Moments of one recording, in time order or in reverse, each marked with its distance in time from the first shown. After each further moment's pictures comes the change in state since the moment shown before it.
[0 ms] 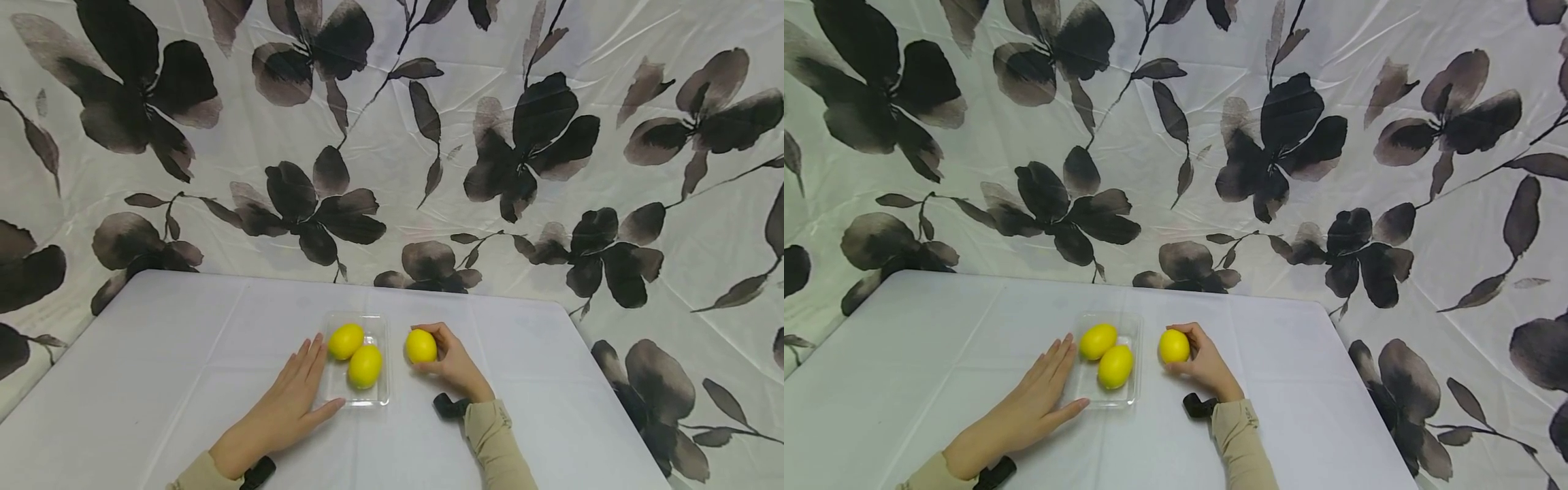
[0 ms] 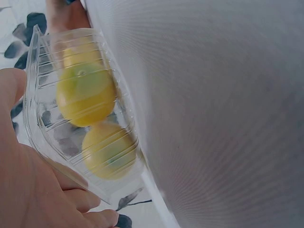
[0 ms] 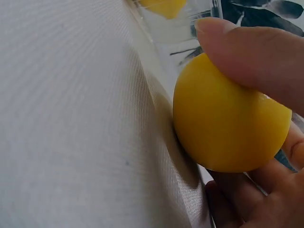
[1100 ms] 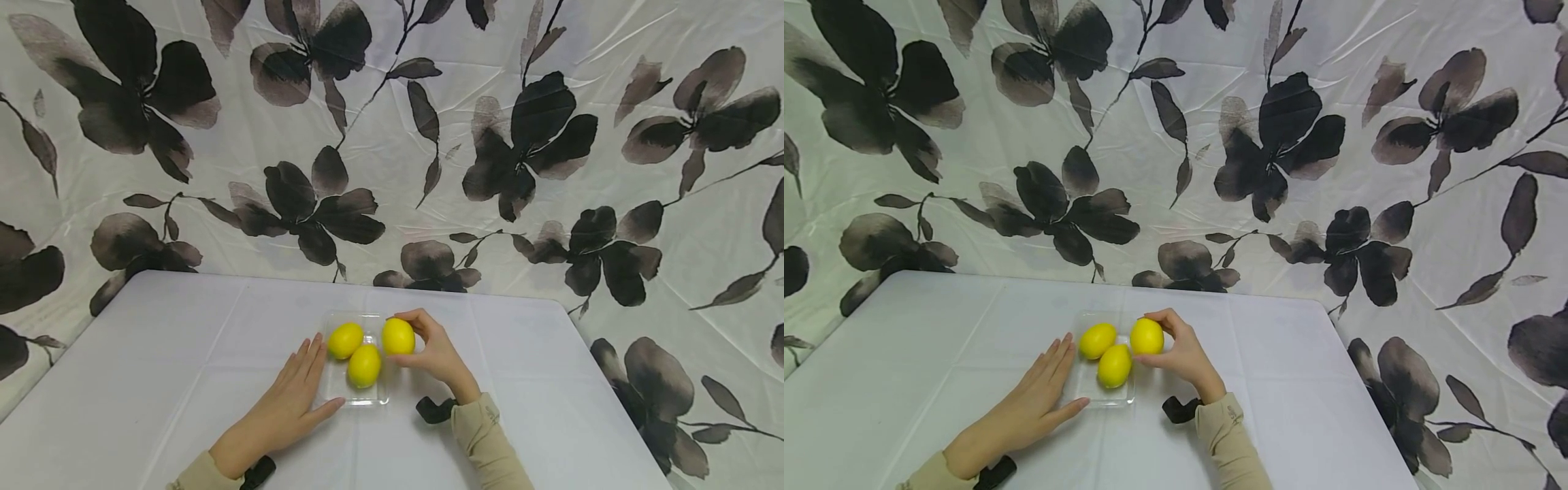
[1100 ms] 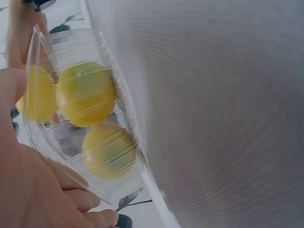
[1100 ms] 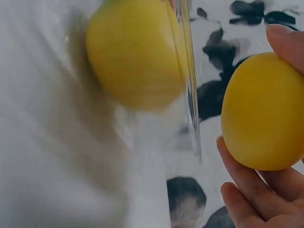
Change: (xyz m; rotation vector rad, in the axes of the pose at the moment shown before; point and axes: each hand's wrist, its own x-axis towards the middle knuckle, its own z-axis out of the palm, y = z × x) left_hand 0.001 -0.002 0.002 0.017 0.008 0.009; right_hand 0.002 -0.106 0.032 -0.075 0.006 -0.128
